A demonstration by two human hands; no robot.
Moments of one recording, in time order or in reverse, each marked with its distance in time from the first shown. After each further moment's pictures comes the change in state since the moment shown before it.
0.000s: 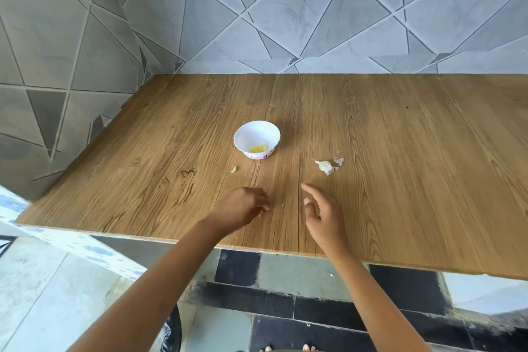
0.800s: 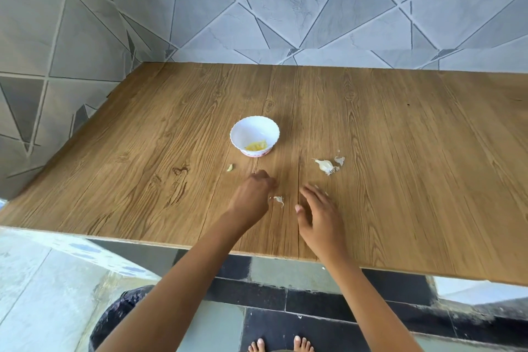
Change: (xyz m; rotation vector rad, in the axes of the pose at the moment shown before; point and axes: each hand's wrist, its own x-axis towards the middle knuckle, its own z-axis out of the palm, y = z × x) left_hand 0.043 0.011 0.016 0.058 0.060 -0.357; right_hand -0.002 0.005 0.009 -0.381 -0.035 -0.032
